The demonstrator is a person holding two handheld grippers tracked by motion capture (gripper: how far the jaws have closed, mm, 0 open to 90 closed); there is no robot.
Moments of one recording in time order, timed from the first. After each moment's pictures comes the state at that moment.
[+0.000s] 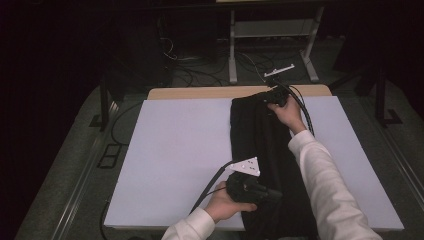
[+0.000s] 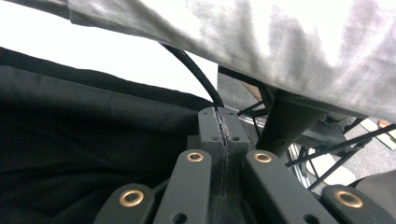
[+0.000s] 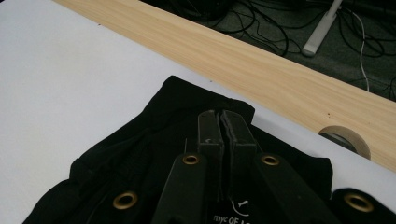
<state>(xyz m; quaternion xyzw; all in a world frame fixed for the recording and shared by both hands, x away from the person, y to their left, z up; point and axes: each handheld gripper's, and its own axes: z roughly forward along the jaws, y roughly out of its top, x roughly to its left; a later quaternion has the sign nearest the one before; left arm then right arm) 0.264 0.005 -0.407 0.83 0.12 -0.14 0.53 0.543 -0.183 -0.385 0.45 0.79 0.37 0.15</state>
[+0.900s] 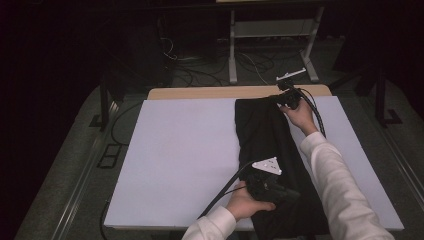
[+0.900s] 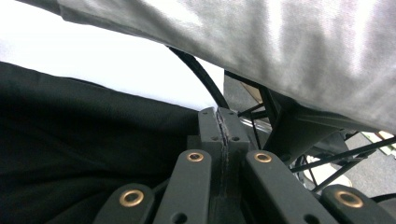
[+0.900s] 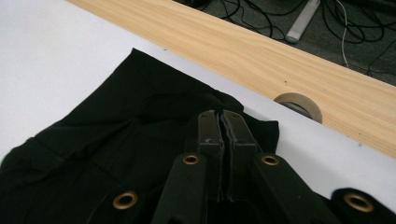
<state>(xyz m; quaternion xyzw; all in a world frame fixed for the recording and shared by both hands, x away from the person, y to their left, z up) 0.271 -0.043 -0.422 0.83 0.13 -0.16 0.52 0.548 -0.223 -0.404 0.47 0.80 0.35 0.16</state>
